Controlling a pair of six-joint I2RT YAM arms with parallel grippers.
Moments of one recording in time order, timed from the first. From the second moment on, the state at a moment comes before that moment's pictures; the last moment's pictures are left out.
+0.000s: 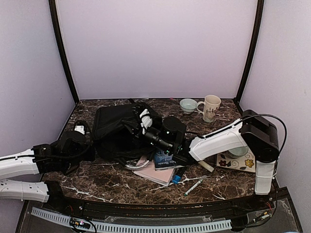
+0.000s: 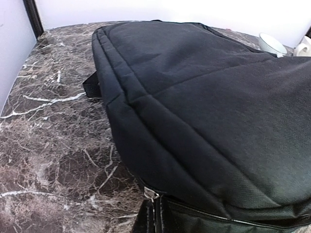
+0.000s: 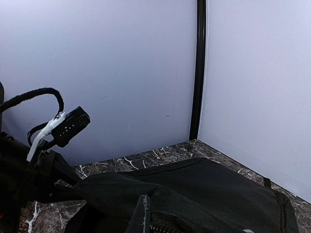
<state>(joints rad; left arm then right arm) -0.88 0.80 0.50 -0.43 -0.60 -0.60 1.13 1.98 1.16 0.96 0.03 -0.05</state>
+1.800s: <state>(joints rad) -0.86 0.82 0.57 -0.50 -0.59 -0.58 0.98 1.78 1.11 0.20 -0.04 -0.10</state>
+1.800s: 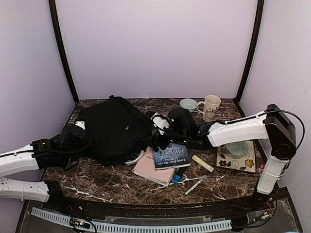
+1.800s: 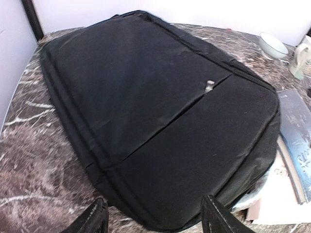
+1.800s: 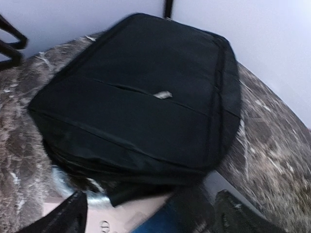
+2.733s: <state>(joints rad) -0.87 1.53 0.87 0.04 0.04 -0.33 1.00 1.61 0.89 -0.22 0.51 0.77</state>
